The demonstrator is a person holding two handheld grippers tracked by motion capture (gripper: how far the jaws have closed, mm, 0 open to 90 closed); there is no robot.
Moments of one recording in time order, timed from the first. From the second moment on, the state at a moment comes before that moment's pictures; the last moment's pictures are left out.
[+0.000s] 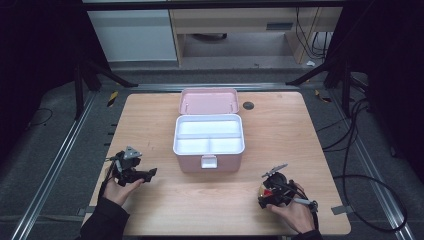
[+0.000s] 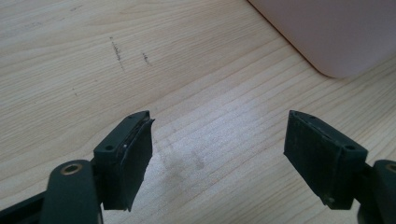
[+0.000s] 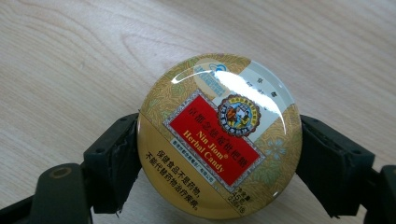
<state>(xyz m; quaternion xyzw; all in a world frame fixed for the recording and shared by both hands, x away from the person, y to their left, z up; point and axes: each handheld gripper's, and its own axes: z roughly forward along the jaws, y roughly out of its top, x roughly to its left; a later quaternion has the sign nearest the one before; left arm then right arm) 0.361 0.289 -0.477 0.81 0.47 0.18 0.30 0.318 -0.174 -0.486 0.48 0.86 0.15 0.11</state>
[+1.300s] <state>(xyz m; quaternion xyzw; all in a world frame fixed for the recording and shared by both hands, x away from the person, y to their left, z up) 0.368 0.269 -0.413 0.78 0.44 0.21 0.39 0.353 -0.211 -0.429 0.51 0.77 0.31 0.22</state>
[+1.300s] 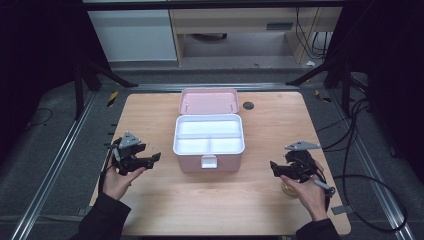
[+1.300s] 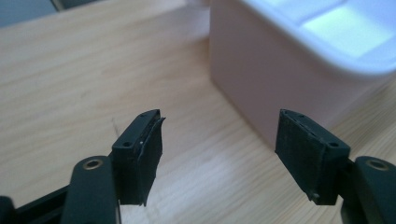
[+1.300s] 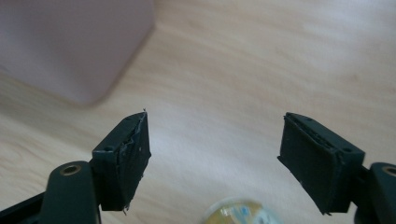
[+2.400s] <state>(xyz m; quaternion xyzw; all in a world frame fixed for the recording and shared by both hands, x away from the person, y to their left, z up) 0.407 0.208 -0.412 0.81 0.42 0.15 0.38 0.407 -0.120 -0.415 0.44 0.79 0.39 0.18</state>
